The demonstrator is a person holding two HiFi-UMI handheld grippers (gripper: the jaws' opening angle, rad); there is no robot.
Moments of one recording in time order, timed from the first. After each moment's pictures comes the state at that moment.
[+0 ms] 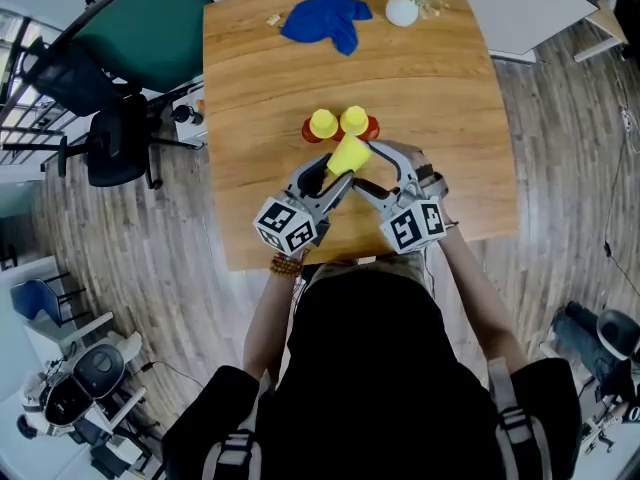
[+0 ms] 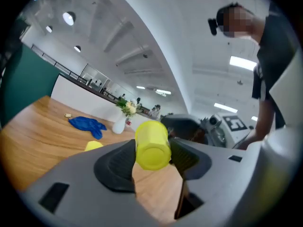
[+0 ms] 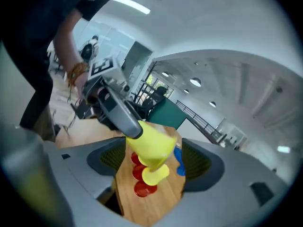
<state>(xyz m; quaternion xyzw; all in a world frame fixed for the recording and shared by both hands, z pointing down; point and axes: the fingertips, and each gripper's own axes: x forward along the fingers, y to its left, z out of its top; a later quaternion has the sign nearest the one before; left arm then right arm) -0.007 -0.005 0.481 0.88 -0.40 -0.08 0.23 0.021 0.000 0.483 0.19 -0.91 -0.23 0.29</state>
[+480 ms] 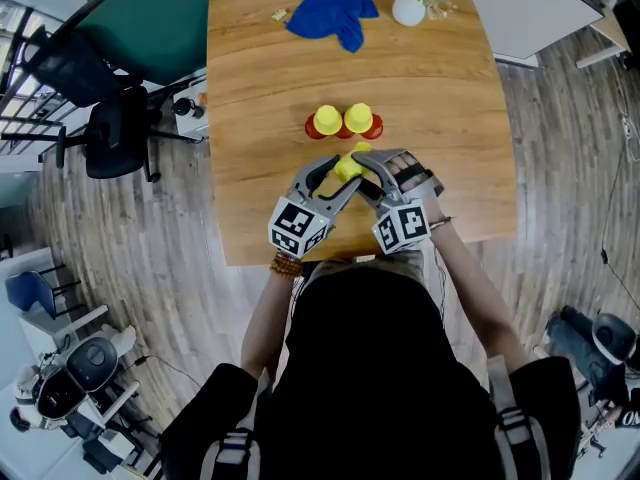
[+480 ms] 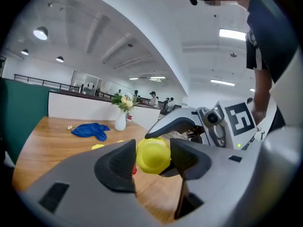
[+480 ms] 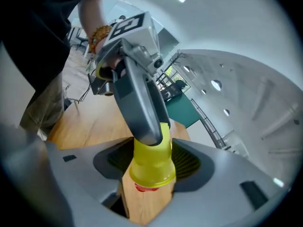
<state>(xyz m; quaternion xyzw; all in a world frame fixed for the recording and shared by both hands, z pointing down) 0.007 0.006 0.491 0.90 -0.40 0.03 0.16 0.004 0.018 0.536 0.11 -0.86 -0.34 0.37</state>
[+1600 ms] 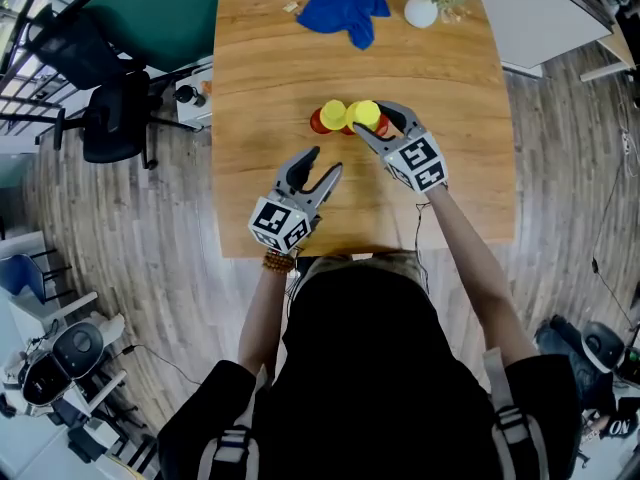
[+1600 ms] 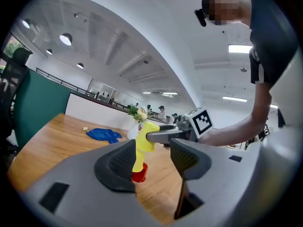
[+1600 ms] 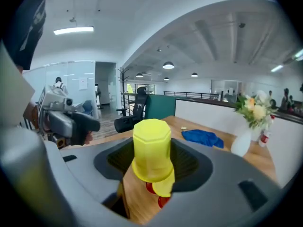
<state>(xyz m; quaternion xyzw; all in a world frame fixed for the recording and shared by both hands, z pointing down) -0.049 0.005 0.484 0.86 -0.47 -0.07 0.17 0.004 -0.094 0.519 0.23 -0.95 0.03 0.22</state>
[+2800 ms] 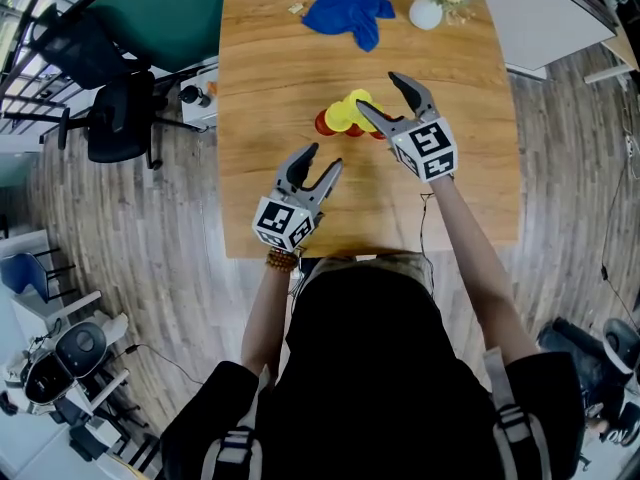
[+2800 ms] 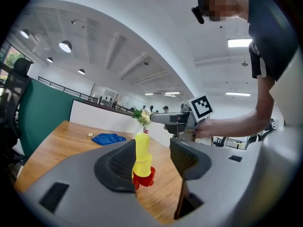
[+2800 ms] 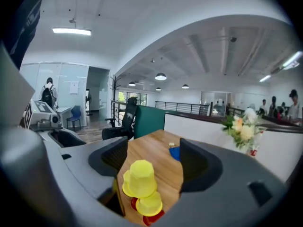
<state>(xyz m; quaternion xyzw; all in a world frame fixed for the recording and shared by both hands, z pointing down) -0.065 -0.003 0.480 0.85 -0.50 -0.06 0.14 -0.003 -0.134 0.459 0.29 -0.94 0.00 0.17</state>
